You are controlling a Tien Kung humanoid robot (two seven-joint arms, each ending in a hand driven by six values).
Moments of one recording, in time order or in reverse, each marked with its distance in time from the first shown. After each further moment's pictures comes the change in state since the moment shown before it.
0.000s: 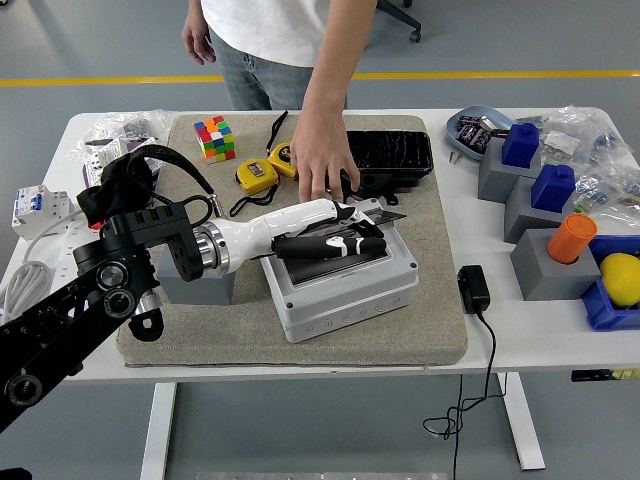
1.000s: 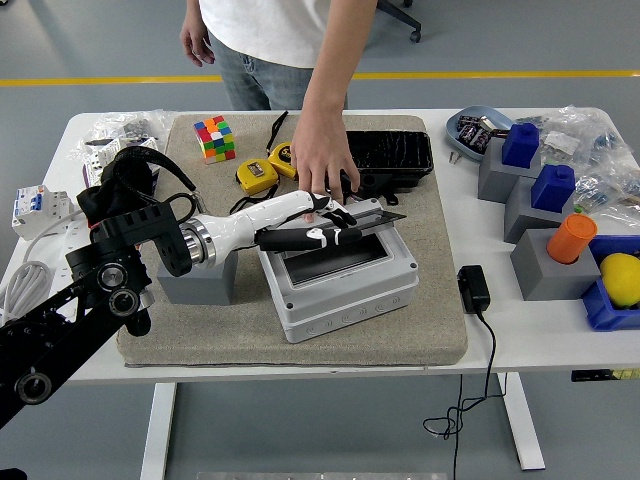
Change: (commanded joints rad) left arm 0.021 0.015 0.005 0.055 0.094 0.006 -0.036; right arm 0.007 0.000 0.011 0.001 -0.003 0.001 0.000
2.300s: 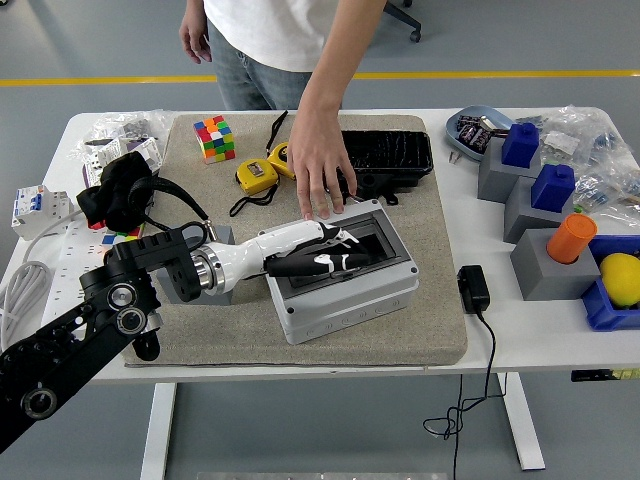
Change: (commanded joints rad) left arm 0.045 -0.015 0.011 0.017 -0.032 0.039 -0.049; right arm -0.006 -0.002 -0.006 0.000 0.002 0.000 -0.002
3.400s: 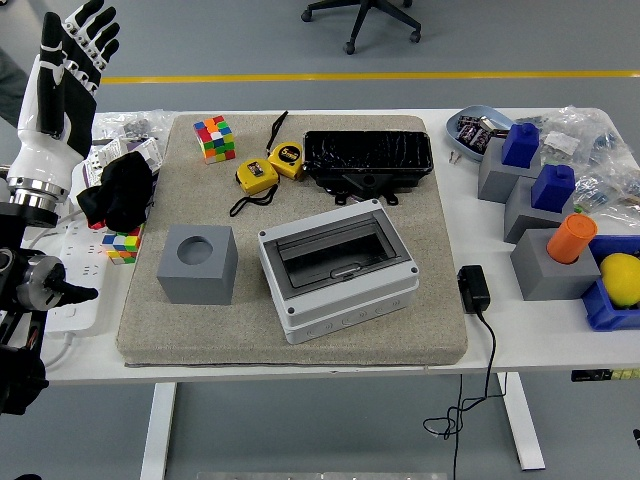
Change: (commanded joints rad) left arm 0.162 -0.113 -0.627 0.105 -0.392 0.315 -0.396; right arm 0.001 0.044 0.026 0.003 -0.031 0.003 -0.006
